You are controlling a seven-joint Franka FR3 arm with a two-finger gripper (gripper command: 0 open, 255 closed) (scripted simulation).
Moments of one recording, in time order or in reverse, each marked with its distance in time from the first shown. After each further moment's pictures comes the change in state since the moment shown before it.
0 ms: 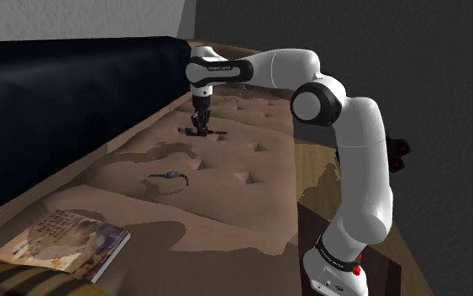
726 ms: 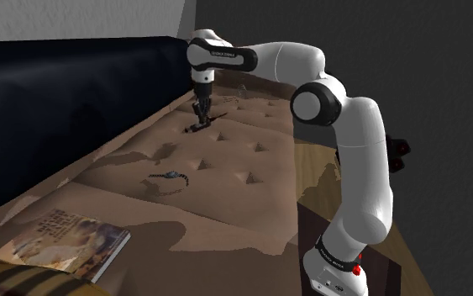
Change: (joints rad) arm -0.003 0.000 -0.001 0.142 0.000 -0.141 0.001
